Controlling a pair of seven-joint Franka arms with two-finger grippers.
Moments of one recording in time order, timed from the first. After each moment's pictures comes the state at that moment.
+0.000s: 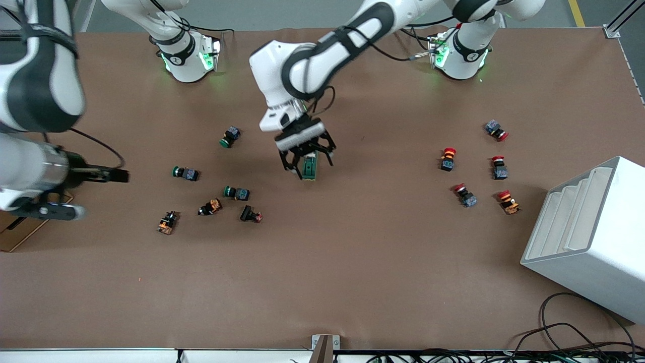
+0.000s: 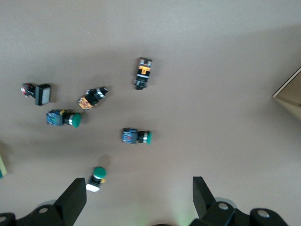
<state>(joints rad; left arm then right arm) -0.72 0.73 -0.37 -1.30 0.97 1.83 -1.74 0.03 0.34 -0.03 -1.33 0.00 1.42 0.03</state>
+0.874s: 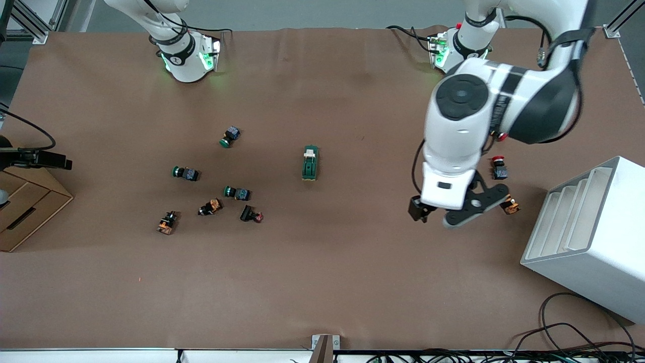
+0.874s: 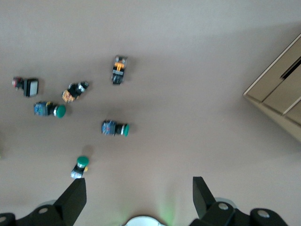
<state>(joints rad) -0.18 0.46 -0.36 -1.29 0.39 1.80 -1.00 -0.09 0.33 -0.03 -1.25 0.02 1.30 -0.07</state>
